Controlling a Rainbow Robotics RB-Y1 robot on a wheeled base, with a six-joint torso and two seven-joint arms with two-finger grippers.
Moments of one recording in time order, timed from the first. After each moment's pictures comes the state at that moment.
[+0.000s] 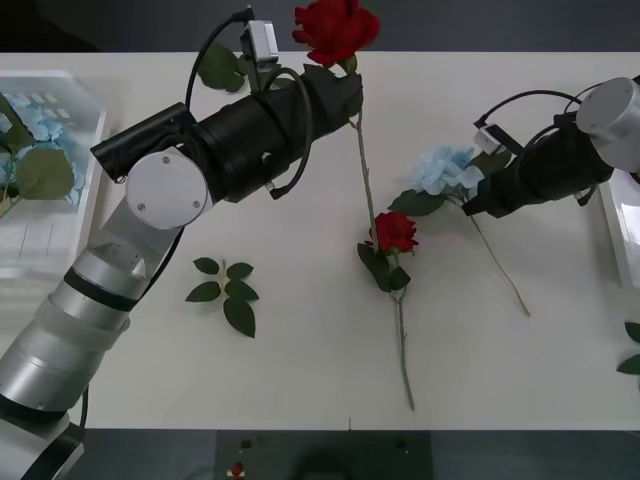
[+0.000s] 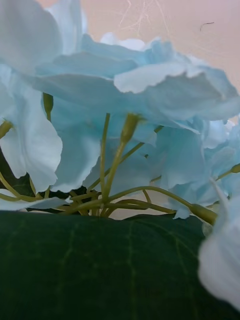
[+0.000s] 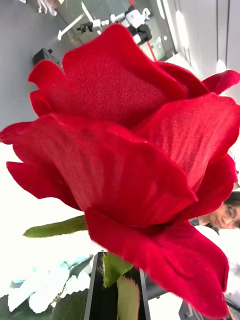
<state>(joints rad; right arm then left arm) -1.04 -0.77 0.94 -0.63 -1.82 1.01 2.31 -0.51 0.32 -0.34 -1.66 1.34 0.41 -1.60</state>
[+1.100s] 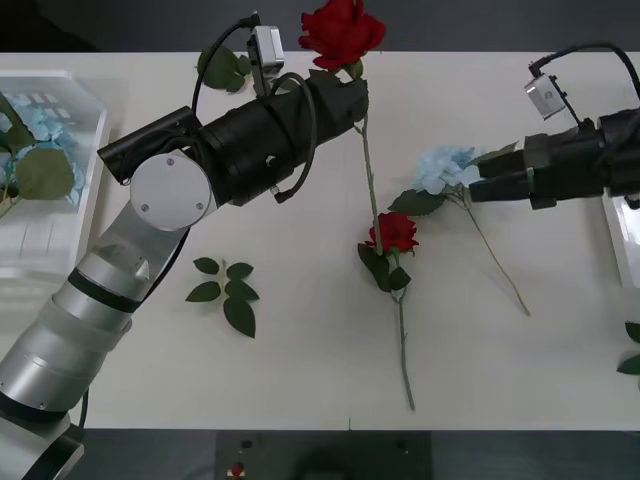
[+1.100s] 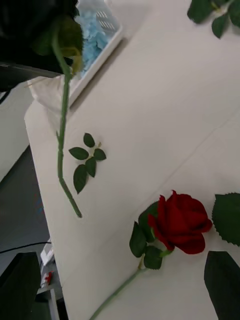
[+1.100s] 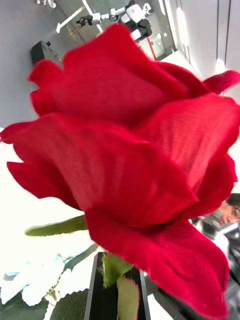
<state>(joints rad) -0.69 -1.20 0.70 -1.41 -2.43 1.00 2.56 -0.51 0.32 -0.35 -1.66 1.37 0.41 -1.60</state>
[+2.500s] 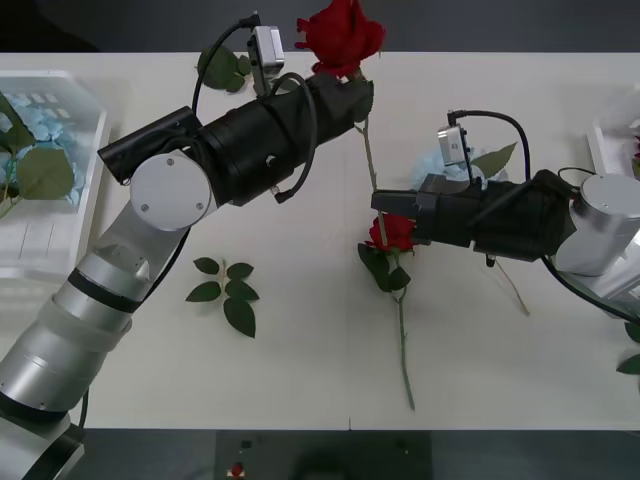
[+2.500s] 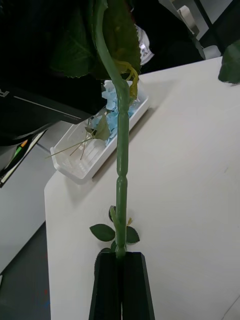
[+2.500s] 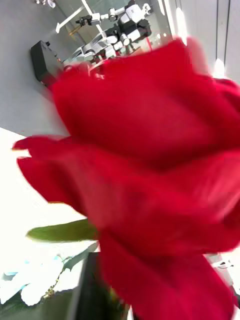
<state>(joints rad) -0.48 -0.79 0.58 -1.46 -2.40 0.74 2.70 -0.51 0.32 -0.35 -1.66 1.37 0.41 -1.60</state>
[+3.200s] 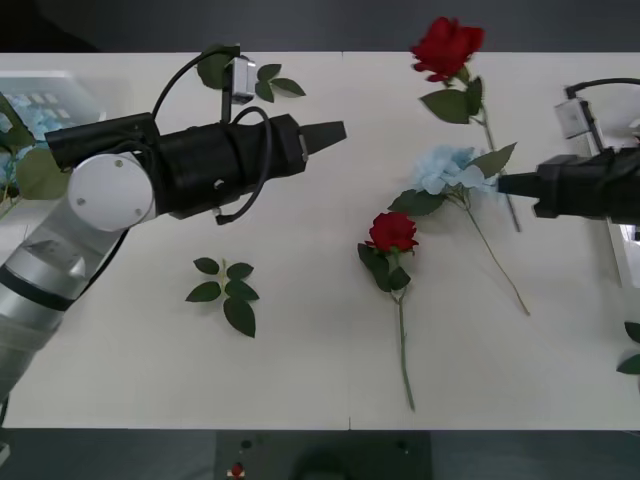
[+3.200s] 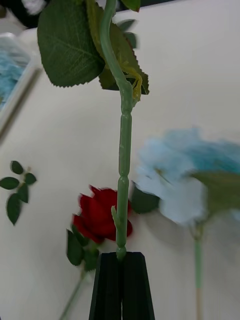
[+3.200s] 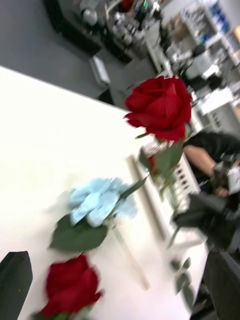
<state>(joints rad) -0.54 -1.26 0.69 -1.45 -2.38 0.69 2.43 -0.48 0.53 -0.35 -1.70 1.41 0.62 -1.61</state>
